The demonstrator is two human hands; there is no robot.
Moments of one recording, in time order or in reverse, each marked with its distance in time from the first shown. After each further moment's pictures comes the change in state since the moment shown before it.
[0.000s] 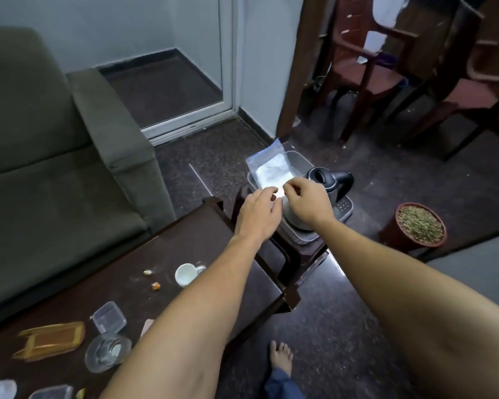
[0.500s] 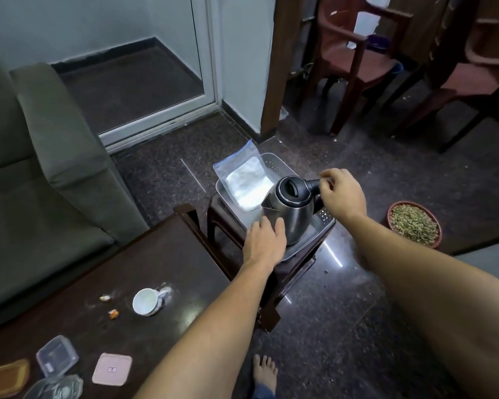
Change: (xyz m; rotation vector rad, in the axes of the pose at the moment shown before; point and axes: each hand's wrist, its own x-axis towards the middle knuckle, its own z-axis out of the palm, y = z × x) left_hand 0.053 0.033 0.135 0.011 -0.219 -0.352; right_hand 0.094 0.145 -0.077 -0.137 0.140 0.148
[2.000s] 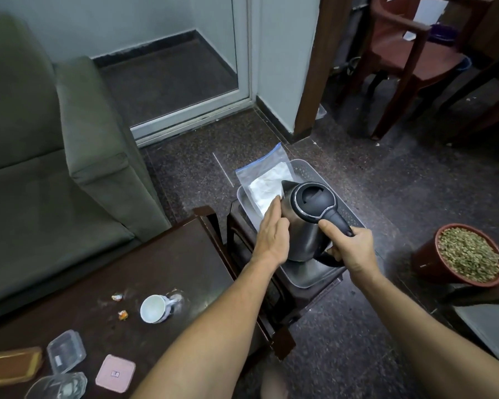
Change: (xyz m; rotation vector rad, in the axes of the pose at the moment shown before) left_hand 0.070 -0.002 -0.014 -0.469 0.060 0.063; right_hand -0.023 0.018 0.067 0.832 -0.239 0.290
